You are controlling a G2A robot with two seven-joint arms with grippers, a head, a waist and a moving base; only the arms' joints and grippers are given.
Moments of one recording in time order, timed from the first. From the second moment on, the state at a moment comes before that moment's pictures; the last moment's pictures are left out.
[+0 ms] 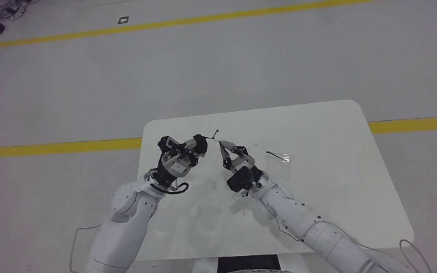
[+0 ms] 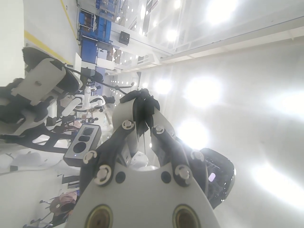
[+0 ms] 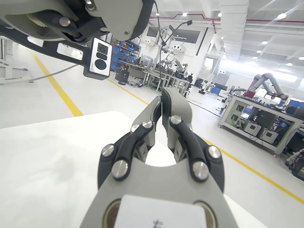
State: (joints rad) left arm 1.61 -1.07 -1.37 -1.83 -0.97 -0.03 -0.73; right arm -1.22 -1.38 0.70 -1.20 -1.57 0.23 -0.79
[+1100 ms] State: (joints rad) left arm 1.61 -1.07 -1.37 -1.83 -0.97 -0.03 -0.73; right arm -1.21 -1.36 0.64 -1.18 -1.57 0.28 -0.77
